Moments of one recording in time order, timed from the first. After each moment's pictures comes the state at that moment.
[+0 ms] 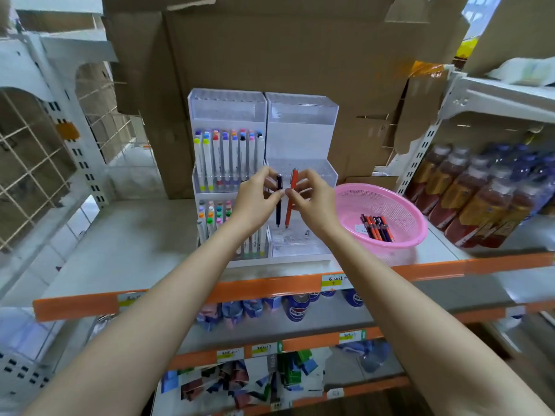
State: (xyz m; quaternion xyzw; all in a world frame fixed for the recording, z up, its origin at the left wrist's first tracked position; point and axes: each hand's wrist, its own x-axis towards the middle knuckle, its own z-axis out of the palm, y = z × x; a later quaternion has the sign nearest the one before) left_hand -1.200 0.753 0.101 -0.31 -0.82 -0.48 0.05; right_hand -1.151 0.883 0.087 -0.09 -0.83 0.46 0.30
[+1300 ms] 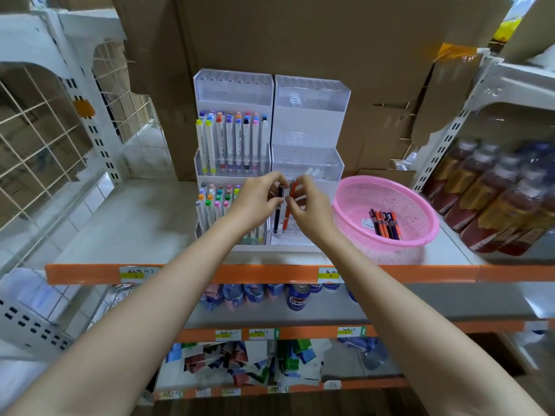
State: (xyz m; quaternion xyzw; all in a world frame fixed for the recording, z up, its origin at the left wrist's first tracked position) left_hand -1.196 0.758 0.077 -0.34 -0.85 -0.39 0.06; right_hand -1.145 0.892 0.052 -0.03 -0.88 0.40 0.24
